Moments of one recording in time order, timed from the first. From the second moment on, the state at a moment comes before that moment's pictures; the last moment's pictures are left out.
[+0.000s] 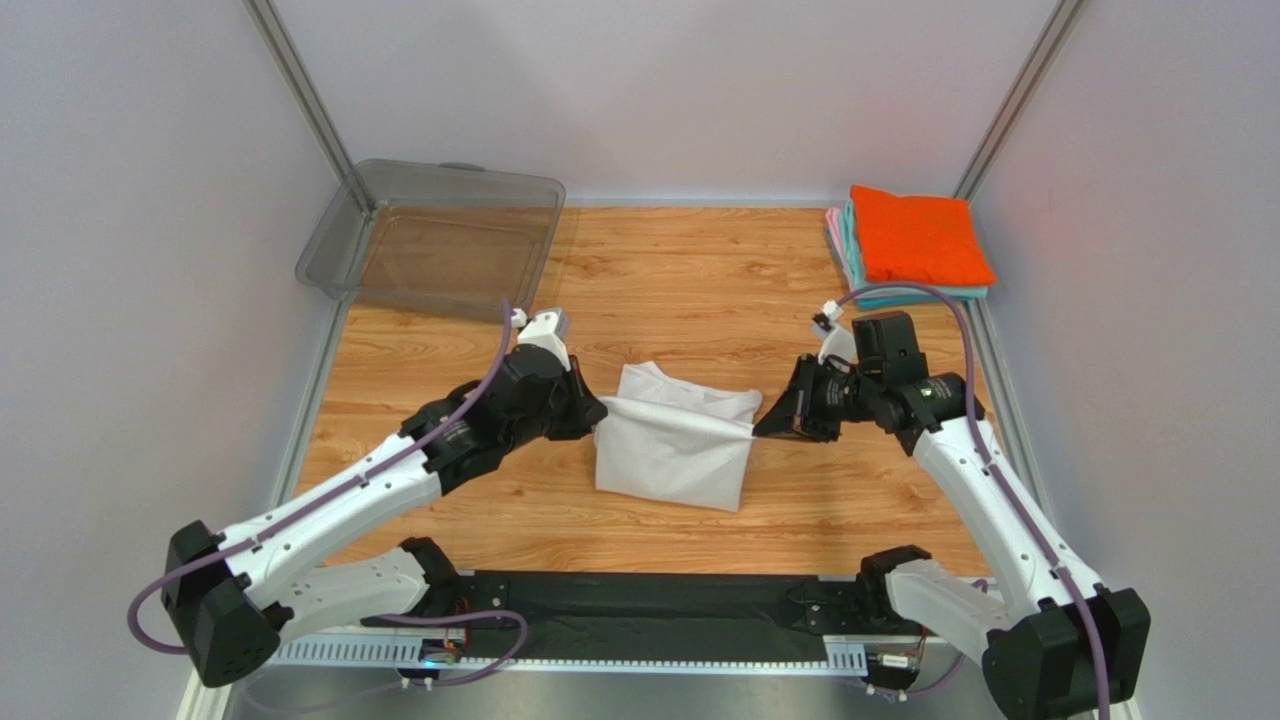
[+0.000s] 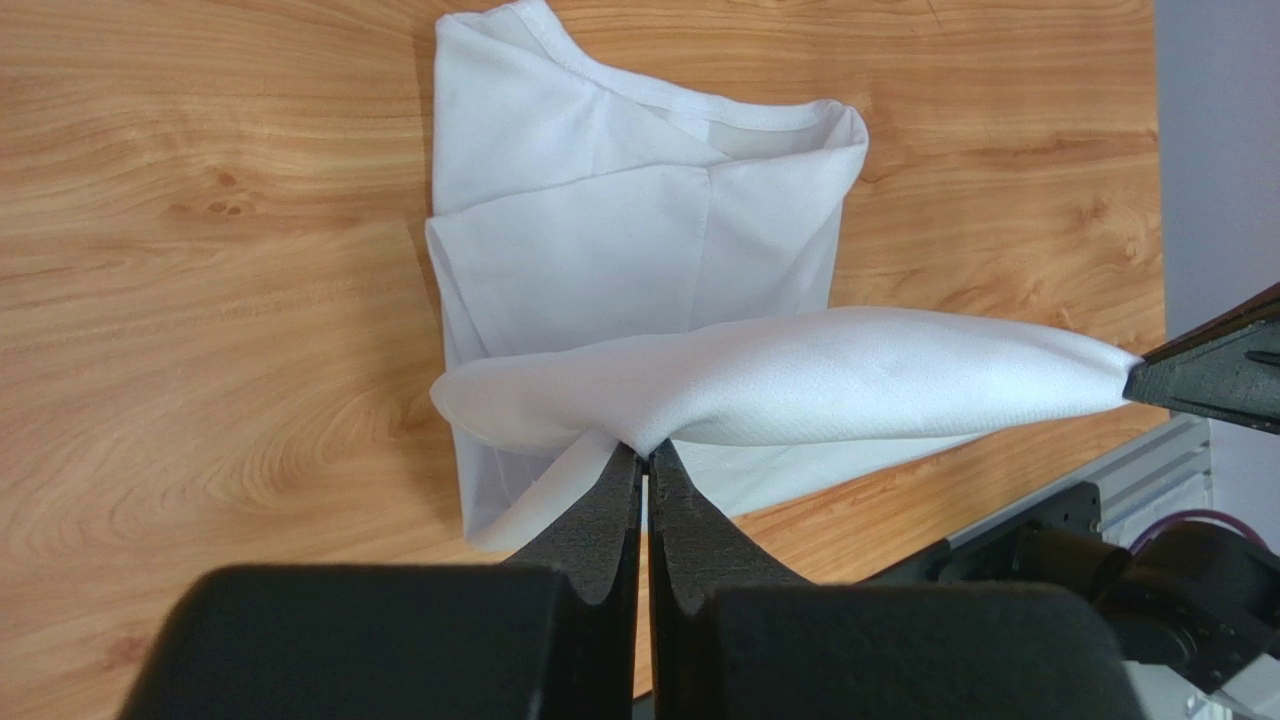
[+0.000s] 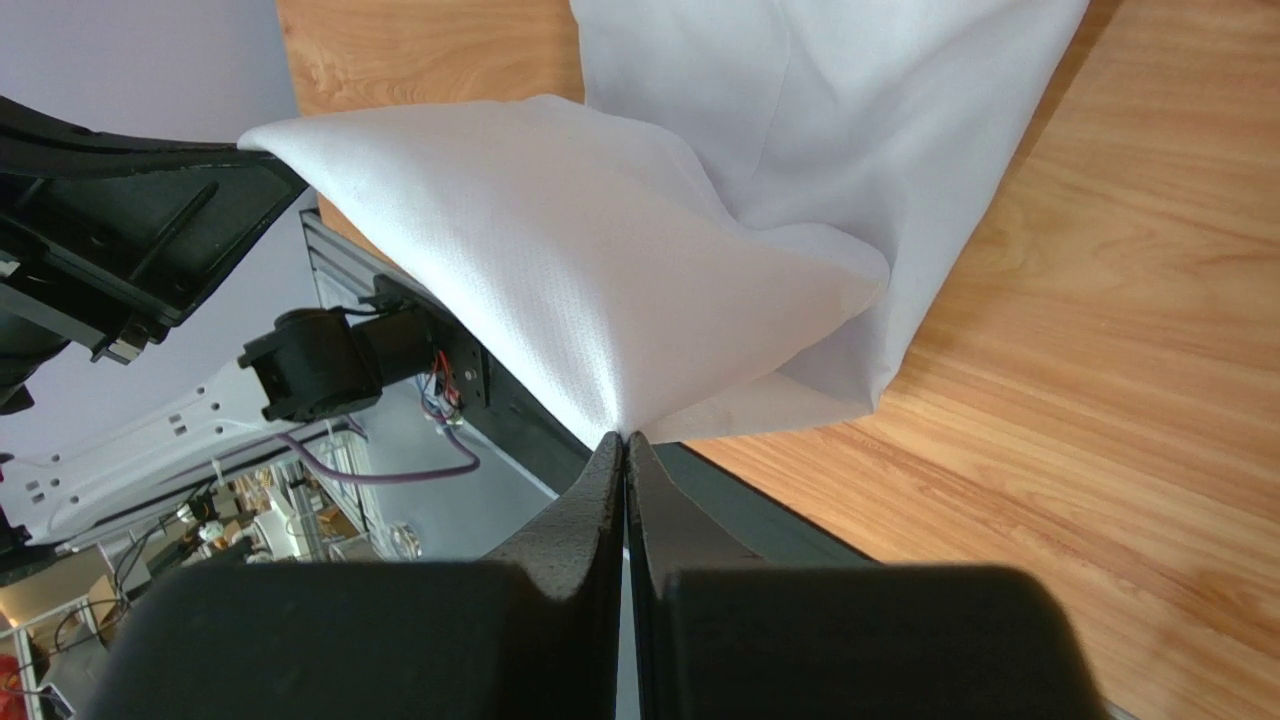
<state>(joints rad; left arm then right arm) -0.80 1.07 0.85 -0.41 -0.14 -0.75 0.23 1.04 0.88 -0.74 -0.63 0.56</state>
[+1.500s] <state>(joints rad) -0.56 1.82 1.25 -0.29 0.17 -0.60 0.12 1.61 0.96 -0.39 -0.39 0.61</state>
